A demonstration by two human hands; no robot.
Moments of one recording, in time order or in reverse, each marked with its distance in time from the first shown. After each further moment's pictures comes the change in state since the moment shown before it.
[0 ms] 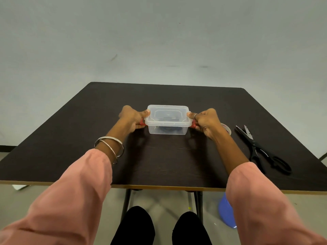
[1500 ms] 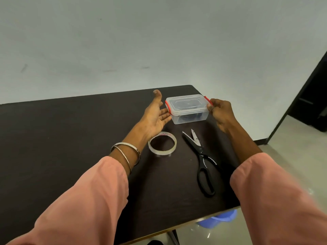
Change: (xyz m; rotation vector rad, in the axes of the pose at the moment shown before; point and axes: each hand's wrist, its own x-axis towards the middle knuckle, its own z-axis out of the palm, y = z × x) left_hand -0.027 0.043 0.260 -0.421 -0.668 -0.046; right_hand 0.094 0.037 -0.210 0.052 0.327 -0.146
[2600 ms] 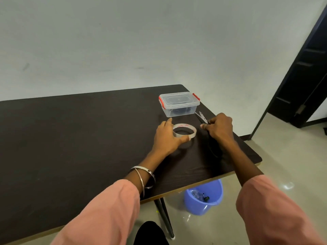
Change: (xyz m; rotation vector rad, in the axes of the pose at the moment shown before) left_hand -0.061 -0.088 0.009 1.174 0.091 0.493; right_hand -0.093 0.014 -0.041 -0.652 0.109 -0.042
